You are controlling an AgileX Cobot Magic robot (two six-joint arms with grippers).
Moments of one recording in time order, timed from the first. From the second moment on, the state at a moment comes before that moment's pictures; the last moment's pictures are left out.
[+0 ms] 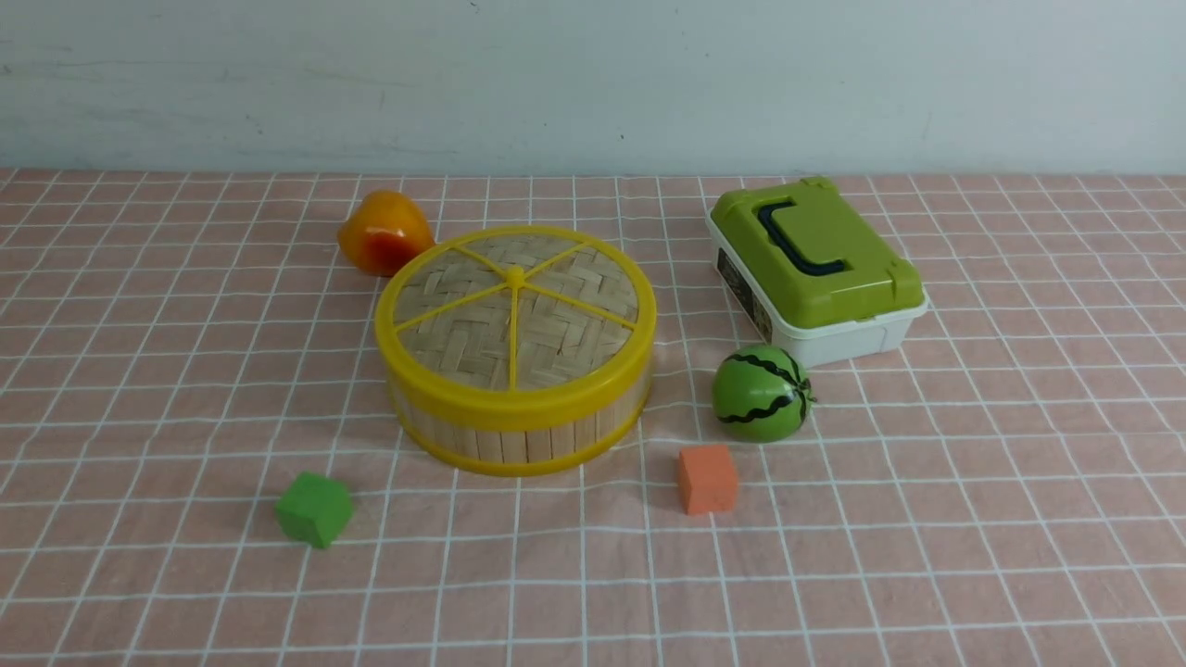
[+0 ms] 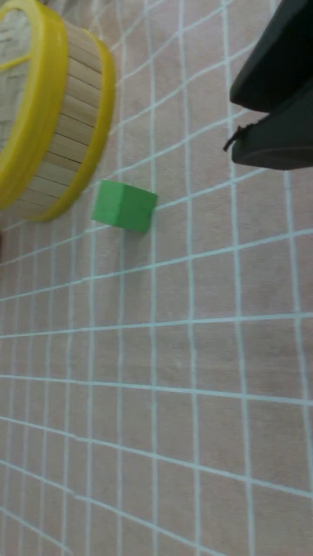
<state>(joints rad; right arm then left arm) -0.11 -0.01 0.02 0.02 0.39 0.10 -0.13 -0.01 0.03 -0.06 0.28 -0.10</state>
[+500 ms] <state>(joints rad) -0.11 -0.01 0.02 0.02 0.39 0.10 -0.13 -0.01 0.03 -0.06 -0.48 -0.10</state>
